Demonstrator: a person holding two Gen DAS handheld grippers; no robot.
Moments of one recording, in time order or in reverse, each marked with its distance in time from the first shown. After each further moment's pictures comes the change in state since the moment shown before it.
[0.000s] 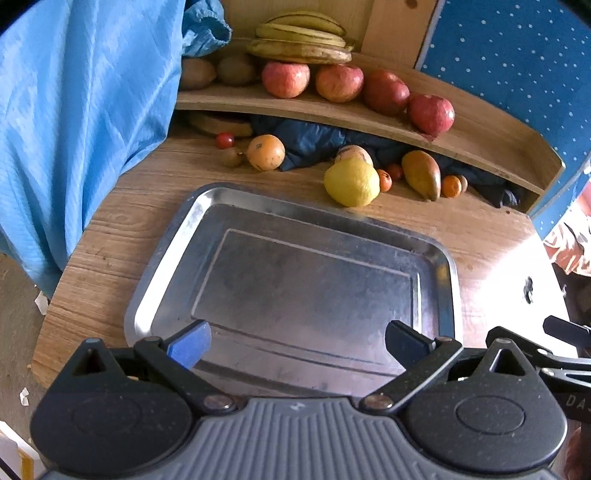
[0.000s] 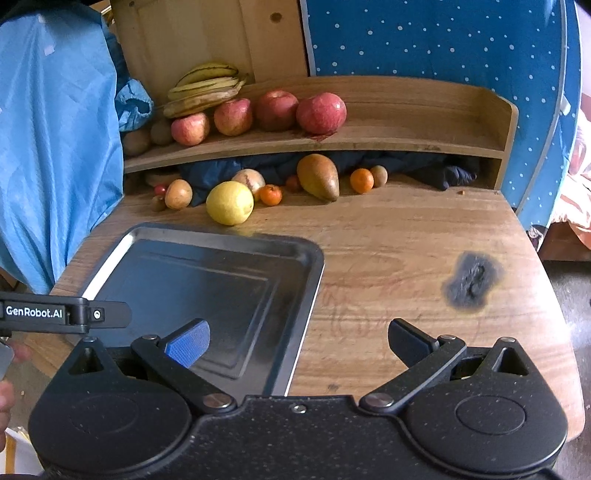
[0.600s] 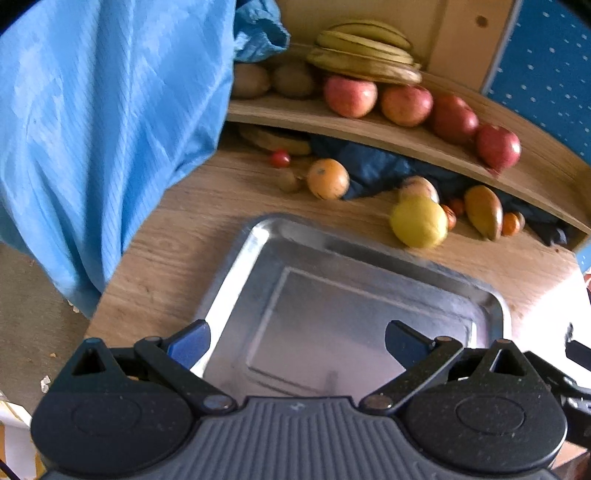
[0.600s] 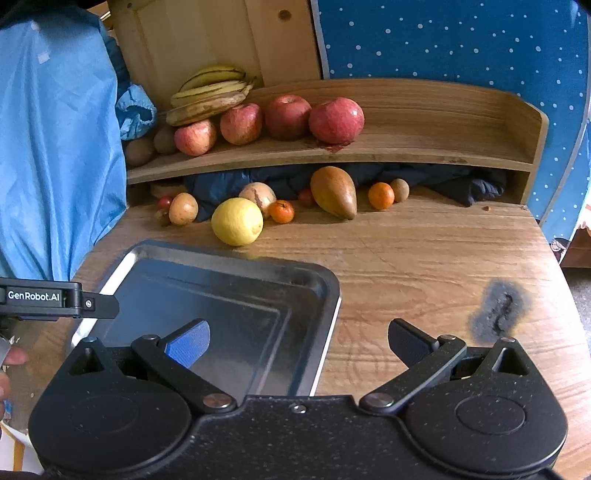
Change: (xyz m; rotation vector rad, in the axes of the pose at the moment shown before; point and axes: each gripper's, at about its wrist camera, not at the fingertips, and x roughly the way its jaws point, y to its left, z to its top) left arm 0.019 0.038 0.047 -0.065 0.013 0.110; right arm 0.030 0.005 0.028 0.000 0.004 0.045
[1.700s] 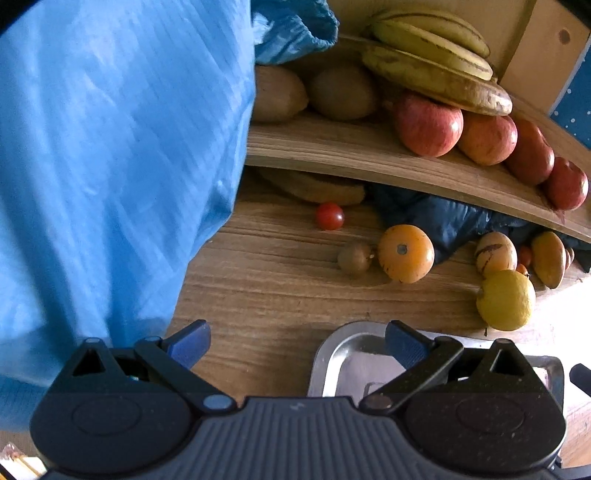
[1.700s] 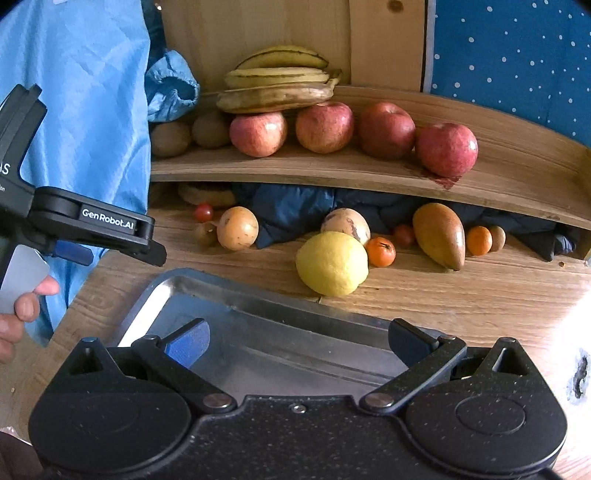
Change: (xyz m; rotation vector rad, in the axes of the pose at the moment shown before) left arm 0.097 0.061 0.108 0.112 0.085 -0.071; right arm 0.077 0.115 0.042 -0.083 0.006 -0.054
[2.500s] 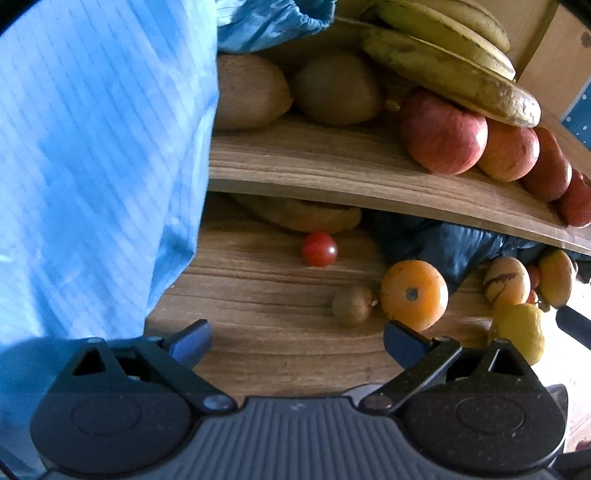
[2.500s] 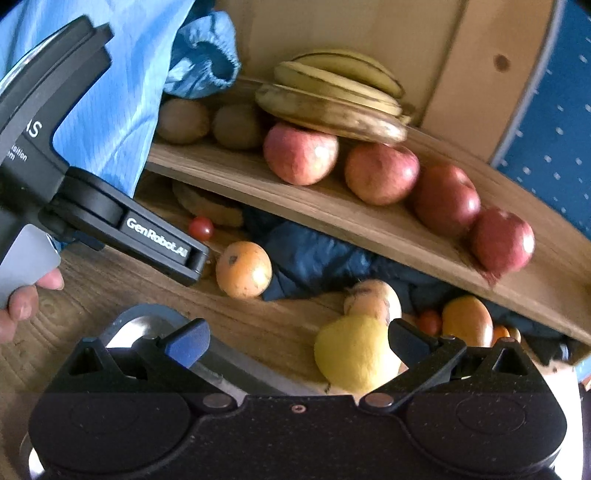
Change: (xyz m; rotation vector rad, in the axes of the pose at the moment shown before) left arm 0.056 -0.001 0.037 0.030 0.016 -0.081; right arm 0.063 0.054 0.048 -0.269 -0.014 -0.120
